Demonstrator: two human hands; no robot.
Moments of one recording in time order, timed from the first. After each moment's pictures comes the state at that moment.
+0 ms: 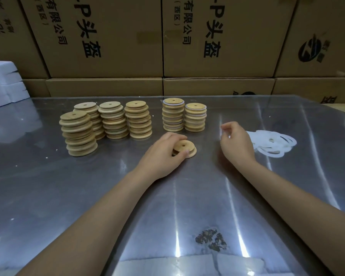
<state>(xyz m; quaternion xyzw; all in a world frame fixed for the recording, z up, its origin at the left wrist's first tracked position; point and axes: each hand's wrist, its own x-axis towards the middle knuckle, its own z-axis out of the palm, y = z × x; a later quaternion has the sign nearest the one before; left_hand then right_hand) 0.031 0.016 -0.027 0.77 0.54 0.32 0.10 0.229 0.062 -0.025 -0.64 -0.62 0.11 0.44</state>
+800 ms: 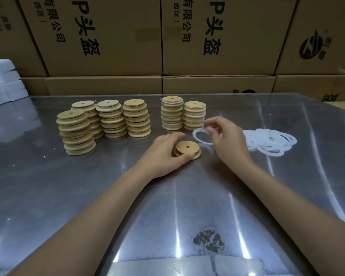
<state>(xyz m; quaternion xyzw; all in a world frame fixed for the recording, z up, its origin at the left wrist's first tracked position) 0.029 0.025 -0.033 0.78 0.54 0.30 0.10 0.214 0.046 -0.014 -0.50 -0.72 0.07 0.48</state>
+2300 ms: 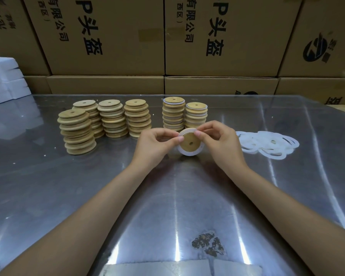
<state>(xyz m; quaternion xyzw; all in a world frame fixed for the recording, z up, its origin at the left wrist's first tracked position) 0.032 0.013 -0.015 0.61 0.49 0.56 0.28 0.200 0.034 -0.016 -0.42 -0.68 0.25 0.54</state>
